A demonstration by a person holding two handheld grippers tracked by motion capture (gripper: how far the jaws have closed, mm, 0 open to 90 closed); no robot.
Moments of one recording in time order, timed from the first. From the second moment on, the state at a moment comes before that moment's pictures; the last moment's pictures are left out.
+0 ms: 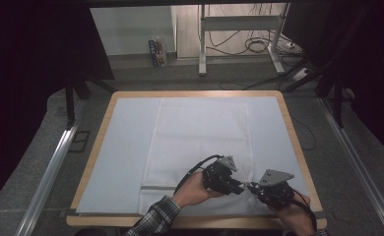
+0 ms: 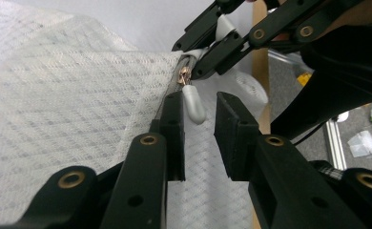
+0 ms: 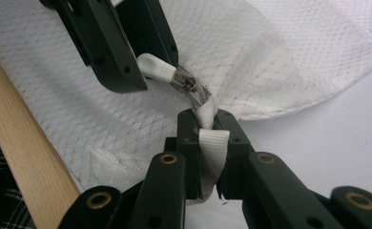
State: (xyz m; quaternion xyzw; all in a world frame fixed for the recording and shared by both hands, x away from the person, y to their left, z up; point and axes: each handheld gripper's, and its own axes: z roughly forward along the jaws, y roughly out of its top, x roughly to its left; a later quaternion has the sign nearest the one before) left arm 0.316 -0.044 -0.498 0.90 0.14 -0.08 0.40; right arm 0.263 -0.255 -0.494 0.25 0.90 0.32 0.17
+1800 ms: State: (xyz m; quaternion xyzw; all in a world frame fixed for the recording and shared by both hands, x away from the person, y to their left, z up) left arm 0.324 -0.034 -0.502 0.90 0.16 -0.12 0.39; right arm 0.267 -0.249 -0.495 0.22 0.91 0.32 0.15
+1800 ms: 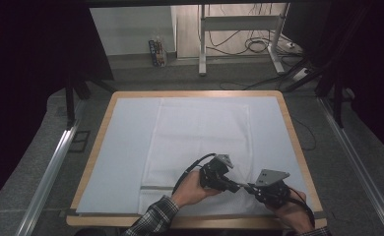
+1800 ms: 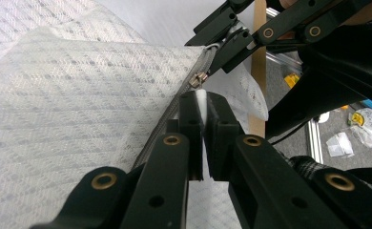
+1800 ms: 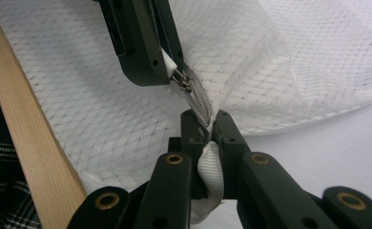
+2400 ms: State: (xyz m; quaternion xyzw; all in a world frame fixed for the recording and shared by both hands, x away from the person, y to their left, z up) left arm 0.323 -0.019 -0.502 0.90 0.17 -0.11 0.38; right arm 0.268 -0.253 -0.496 0.23 0.90 0.33 0.14
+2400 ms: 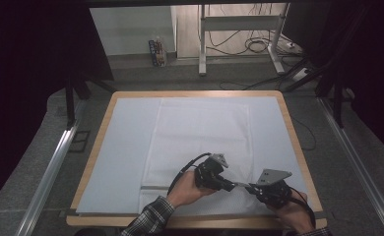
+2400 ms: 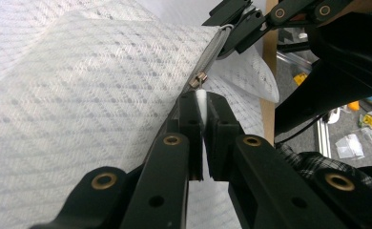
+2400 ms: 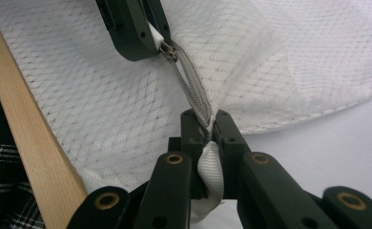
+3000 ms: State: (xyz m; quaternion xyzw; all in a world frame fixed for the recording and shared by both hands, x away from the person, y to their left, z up) left arm 0.320 -0.002 -0.502 0.90 0.19 -0.10 0.38; right arm 0.269 -0.255 -0.498 0.24 0.90 0.33 0.14
